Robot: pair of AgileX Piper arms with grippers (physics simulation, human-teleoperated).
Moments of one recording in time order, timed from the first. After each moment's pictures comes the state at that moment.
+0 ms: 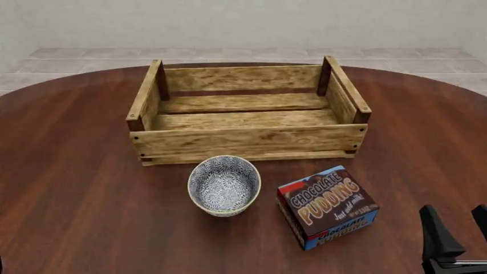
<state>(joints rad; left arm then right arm) 0.81 0.44 -0.25 0.45 0.38 0.00 0.01 0.00 0.00 0.00</state>
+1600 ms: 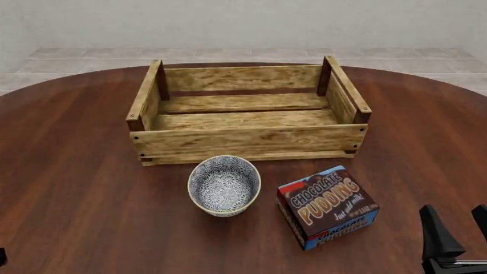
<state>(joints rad) 0.75 0.50 -0.30 0.51 0.29 0.00 0.01 0.00 0.00 0.00</state>
